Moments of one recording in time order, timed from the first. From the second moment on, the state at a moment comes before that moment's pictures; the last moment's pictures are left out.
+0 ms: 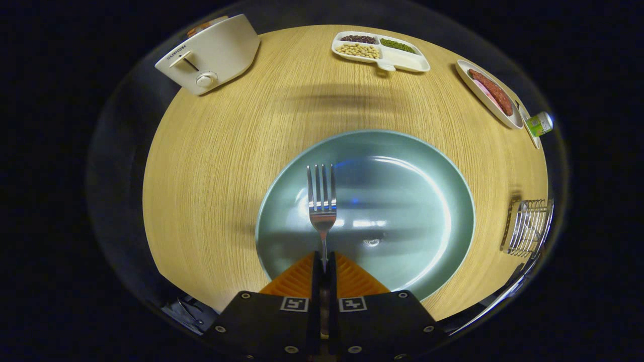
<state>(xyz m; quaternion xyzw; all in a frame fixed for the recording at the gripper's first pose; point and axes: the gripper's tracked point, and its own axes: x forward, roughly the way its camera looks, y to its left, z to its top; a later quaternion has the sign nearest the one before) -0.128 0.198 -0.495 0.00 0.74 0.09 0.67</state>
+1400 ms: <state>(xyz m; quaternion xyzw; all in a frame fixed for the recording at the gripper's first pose) -0.121 -0.068 -0.387 0.08 0.64 -0.05 0.76</state>
